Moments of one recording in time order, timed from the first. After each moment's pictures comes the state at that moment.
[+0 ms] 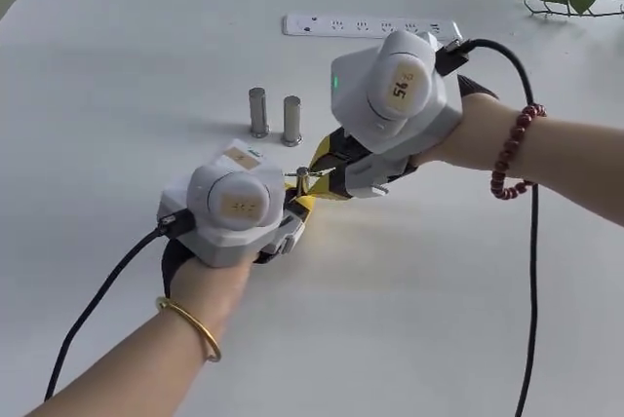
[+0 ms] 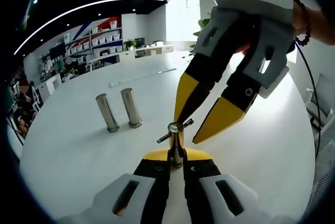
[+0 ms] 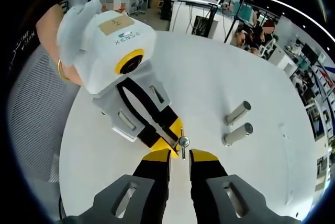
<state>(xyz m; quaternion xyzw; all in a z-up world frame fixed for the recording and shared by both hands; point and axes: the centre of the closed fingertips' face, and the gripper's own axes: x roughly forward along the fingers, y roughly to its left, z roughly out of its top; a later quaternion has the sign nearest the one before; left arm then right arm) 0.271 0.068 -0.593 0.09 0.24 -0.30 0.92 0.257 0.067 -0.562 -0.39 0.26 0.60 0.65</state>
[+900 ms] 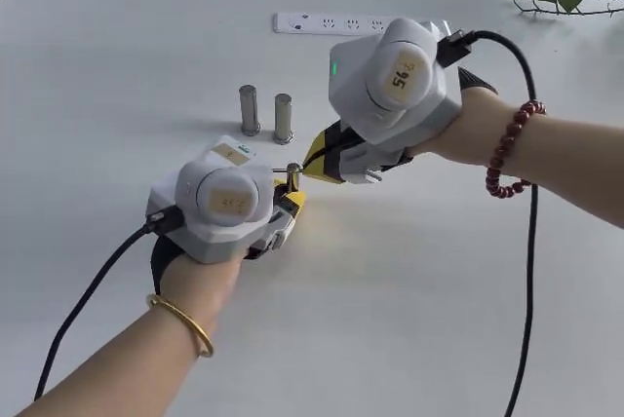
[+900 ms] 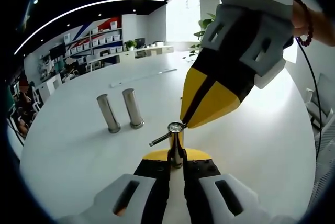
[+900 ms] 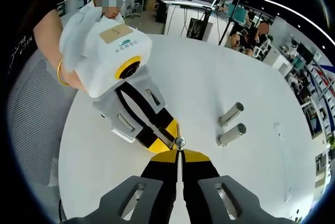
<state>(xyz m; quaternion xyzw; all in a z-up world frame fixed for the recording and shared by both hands) 0.273 0.071 -0.593 0.09 0.24 -0.30 0.92 0.263 0.071 -0.556 -0.38 0.26 0.59 0.67</state>
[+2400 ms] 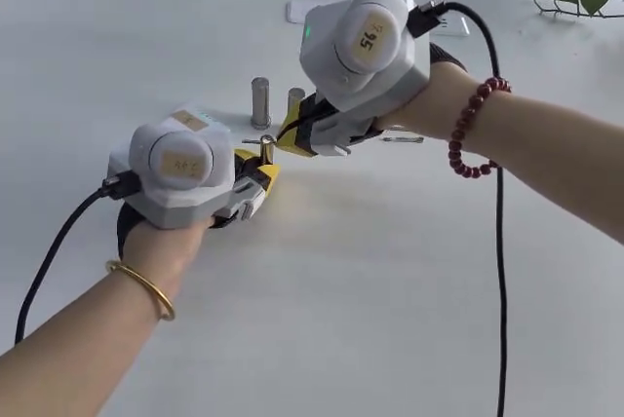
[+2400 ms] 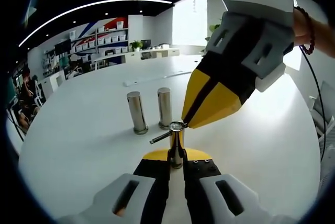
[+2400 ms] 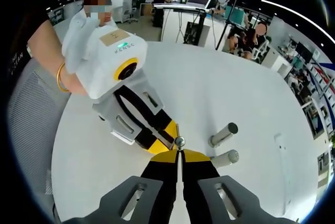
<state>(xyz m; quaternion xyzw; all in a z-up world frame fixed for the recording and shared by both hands) 0.301 0.111 -0.591 0.06 0.23 -0.29 0.93 0.294 0.112 -0.554 -0.36 0.25 0.59 0.67</state>
